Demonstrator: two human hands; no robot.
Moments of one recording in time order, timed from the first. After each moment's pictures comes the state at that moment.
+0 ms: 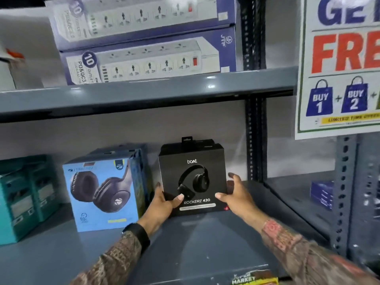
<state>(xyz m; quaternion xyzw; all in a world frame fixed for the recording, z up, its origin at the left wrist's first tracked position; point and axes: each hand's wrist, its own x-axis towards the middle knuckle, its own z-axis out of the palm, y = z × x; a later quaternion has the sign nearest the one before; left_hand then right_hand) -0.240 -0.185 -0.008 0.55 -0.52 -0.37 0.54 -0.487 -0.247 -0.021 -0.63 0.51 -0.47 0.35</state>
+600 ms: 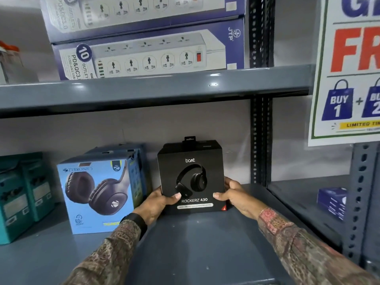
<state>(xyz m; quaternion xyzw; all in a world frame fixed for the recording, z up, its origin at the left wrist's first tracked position) -0.209 -0.235 -0.011 0.54 -0.49 -0.47 0.50 -0.485 -0.298 -0.014 -0.61 0.42 -0.41 0.53</state>
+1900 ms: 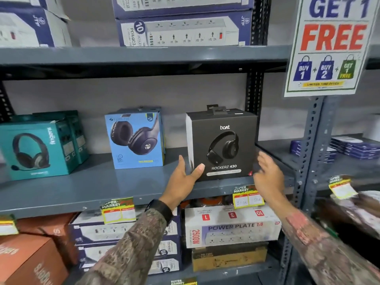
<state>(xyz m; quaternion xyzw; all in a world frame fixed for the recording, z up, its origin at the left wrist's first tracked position) -0.255 -0.023 -0.038 0.50 -0.59 -0.37 0.51 -0.507 -0.042 -0.041 -0.54 0.58 -0.56 0.23</state>
